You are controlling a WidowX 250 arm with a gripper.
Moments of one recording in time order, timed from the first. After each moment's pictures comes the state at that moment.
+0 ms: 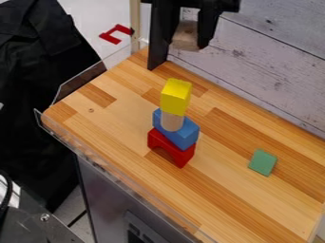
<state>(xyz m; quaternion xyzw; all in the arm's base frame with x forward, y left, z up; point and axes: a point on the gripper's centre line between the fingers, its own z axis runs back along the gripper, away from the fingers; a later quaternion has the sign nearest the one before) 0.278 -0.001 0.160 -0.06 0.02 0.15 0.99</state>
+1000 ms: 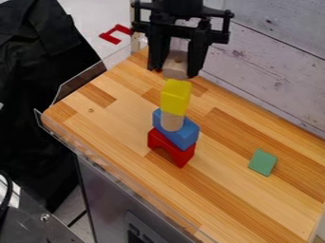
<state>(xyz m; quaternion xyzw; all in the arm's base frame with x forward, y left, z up) 0.254 -0.010 0.136 -0.06 0.09 0.15 0.98</state>
